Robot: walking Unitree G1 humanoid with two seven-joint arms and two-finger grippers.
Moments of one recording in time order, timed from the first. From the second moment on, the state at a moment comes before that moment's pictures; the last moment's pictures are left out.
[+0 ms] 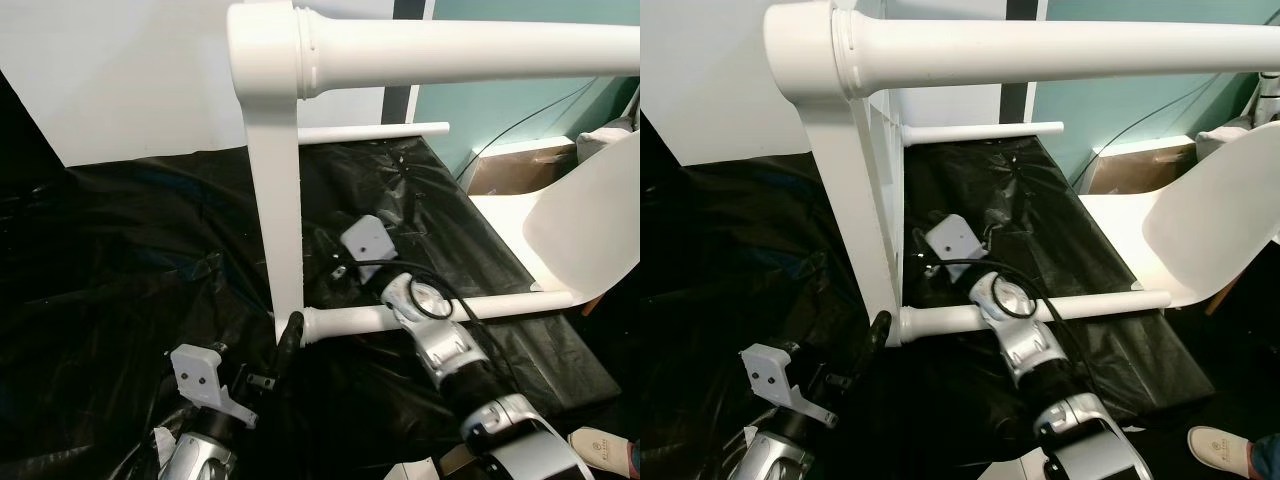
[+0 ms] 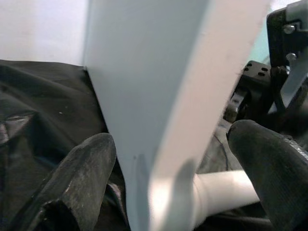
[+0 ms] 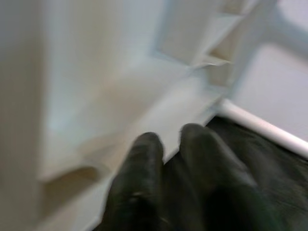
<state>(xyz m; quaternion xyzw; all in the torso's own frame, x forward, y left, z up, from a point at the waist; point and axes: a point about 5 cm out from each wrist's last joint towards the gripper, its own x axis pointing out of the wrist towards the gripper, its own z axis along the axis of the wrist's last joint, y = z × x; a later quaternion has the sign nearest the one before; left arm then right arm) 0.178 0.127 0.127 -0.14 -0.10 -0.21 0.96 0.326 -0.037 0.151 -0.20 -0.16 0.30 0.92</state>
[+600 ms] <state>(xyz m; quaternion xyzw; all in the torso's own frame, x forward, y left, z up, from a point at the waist) 0.188 0.126 0.129 -0.12 -0.10 -0.22 0.96 0.336 -0.022 0.141 -0.13 -0.10 0.42 0.89</state>
